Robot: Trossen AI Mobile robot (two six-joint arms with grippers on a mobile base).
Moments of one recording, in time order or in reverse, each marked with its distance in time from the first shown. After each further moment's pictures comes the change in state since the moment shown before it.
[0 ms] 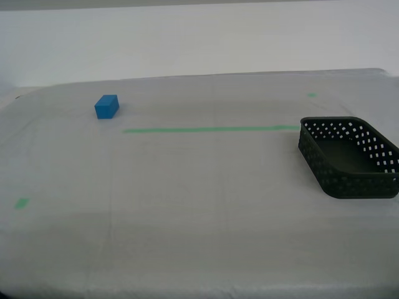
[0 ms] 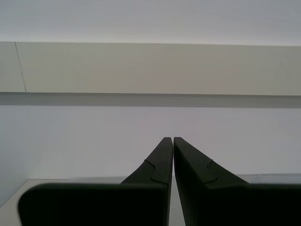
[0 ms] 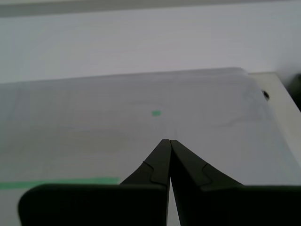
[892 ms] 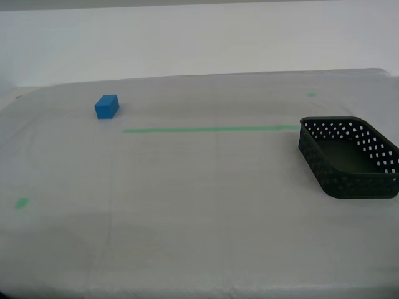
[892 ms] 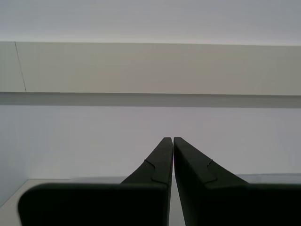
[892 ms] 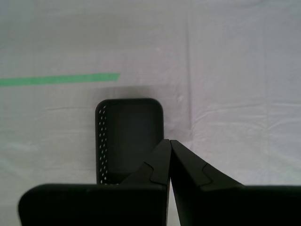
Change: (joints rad) arm 0 0.001 0.379 0.360 -0.583 -0.056 0.005; arm 1 0.000 0.000 0.000 0.000 0.000 0.000
